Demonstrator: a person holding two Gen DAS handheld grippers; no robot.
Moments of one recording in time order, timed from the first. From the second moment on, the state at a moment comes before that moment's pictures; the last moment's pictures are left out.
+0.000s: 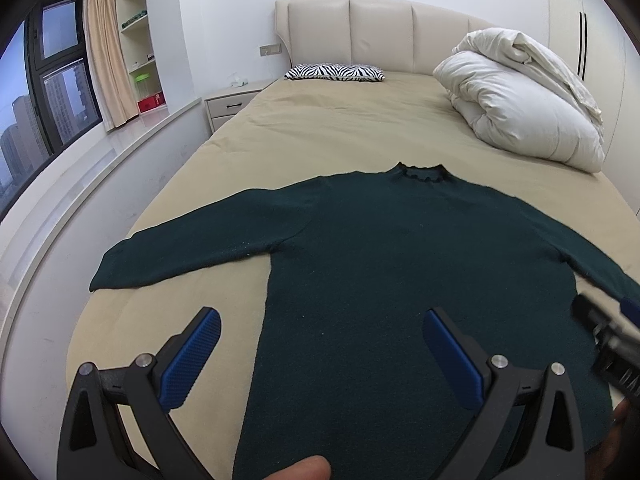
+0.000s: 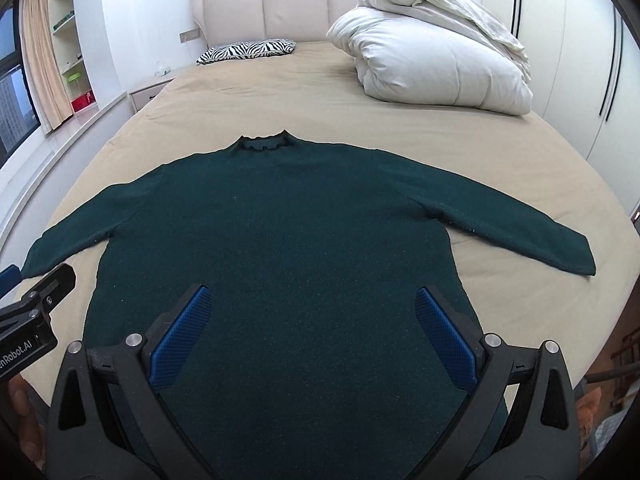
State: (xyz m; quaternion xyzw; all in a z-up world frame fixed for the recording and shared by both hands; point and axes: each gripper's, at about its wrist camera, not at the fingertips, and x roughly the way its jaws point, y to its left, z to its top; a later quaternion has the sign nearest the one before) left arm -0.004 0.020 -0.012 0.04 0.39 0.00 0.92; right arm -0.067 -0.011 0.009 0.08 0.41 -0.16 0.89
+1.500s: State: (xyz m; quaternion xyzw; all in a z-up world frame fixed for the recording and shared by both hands) left arm 0.060 -0.020 -0.049 -0.08 0.45 -0.20 0.87; right arm -0.172 -0.502 -0.107 0.50 0.23 -0.35 0.76
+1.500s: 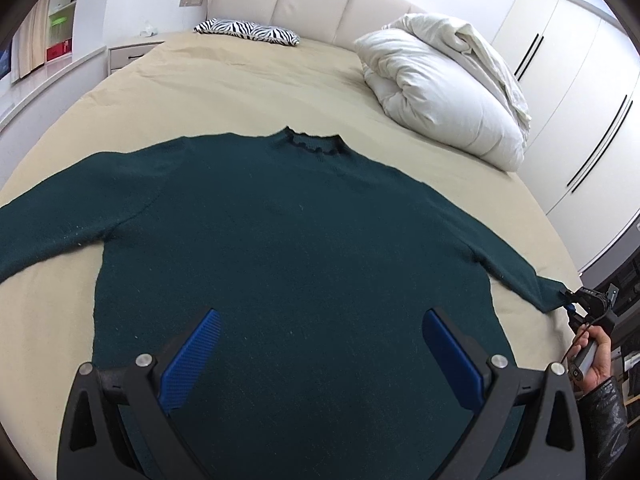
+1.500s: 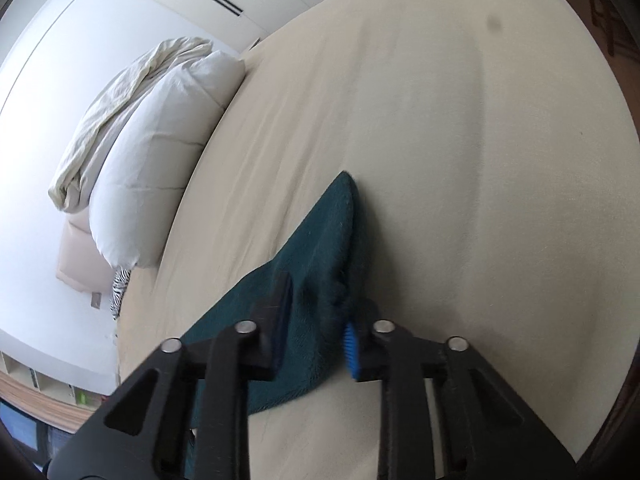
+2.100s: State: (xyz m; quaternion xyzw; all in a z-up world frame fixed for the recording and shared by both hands) left arm 0.105 0.004 -0.052 -0.21 0.43 -0.26 0.84; right arm 0.073 -0.218 -0.043 0.31 0.34 -0.06 0.89
